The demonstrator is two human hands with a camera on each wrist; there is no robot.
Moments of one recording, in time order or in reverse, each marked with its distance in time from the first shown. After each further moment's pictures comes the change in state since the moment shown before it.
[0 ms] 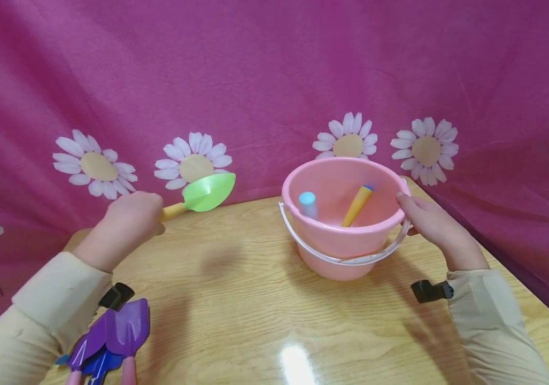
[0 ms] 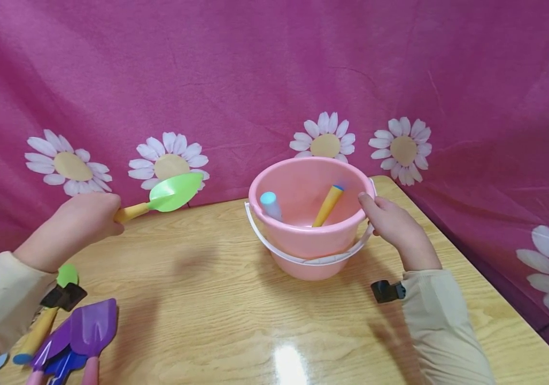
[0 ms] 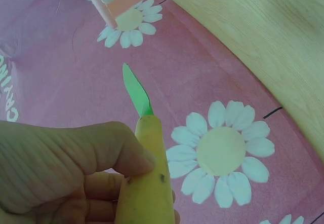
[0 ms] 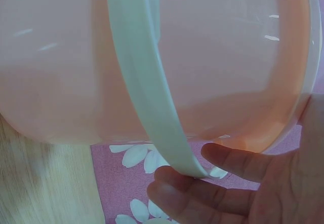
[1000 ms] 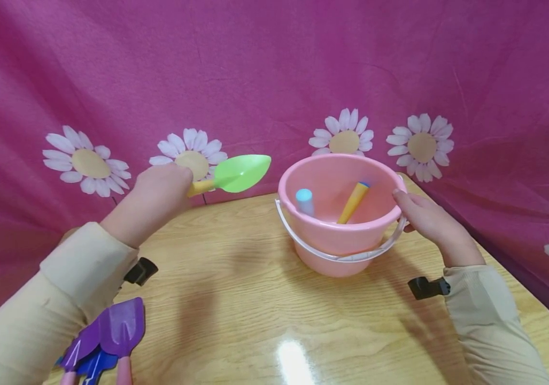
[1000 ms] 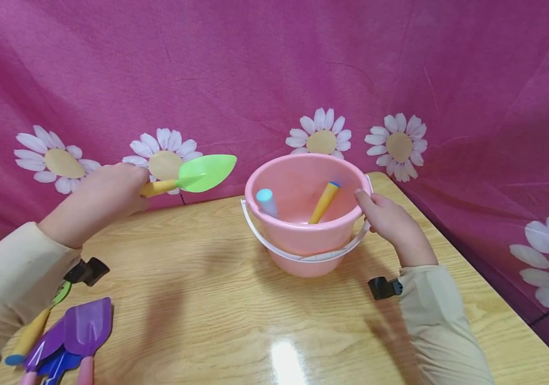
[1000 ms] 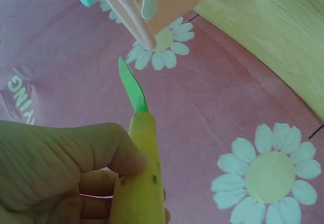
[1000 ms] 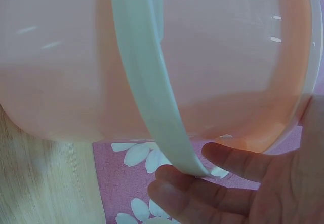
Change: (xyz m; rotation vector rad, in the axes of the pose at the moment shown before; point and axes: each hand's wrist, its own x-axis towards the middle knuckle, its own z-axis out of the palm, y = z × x) left_hand 0.016 0.043 -0.025 0.033 0.164 0.121; right_hand -0.001 -0.002 -0.001 -0.021 -0.007 0.012
